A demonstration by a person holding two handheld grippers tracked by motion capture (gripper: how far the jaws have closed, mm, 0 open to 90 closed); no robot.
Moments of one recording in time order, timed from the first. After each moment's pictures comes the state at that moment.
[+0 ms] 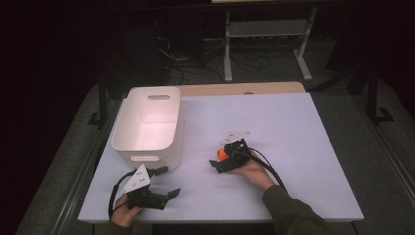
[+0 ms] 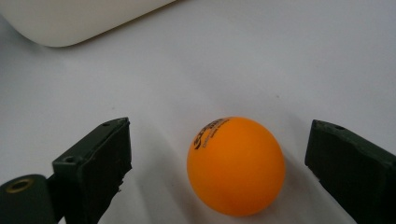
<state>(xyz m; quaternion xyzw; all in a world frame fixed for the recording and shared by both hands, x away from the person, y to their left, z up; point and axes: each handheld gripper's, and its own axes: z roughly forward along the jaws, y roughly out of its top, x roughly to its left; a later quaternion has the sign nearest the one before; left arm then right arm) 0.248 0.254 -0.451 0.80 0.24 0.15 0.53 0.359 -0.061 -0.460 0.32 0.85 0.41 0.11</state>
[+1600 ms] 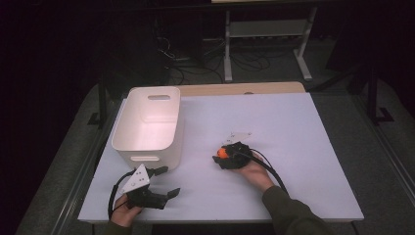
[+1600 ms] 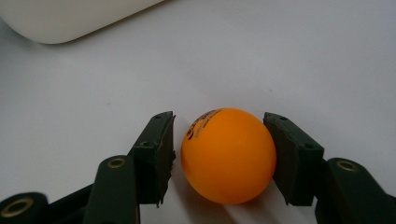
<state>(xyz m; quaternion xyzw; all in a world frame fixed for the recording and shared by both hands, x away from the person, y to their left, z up) 0.248 0.255 -0.451 0.80 0.24 0.15 0.54 0.357 -0.064 -0.461 0.33 0.84 0.41 0.12</state>
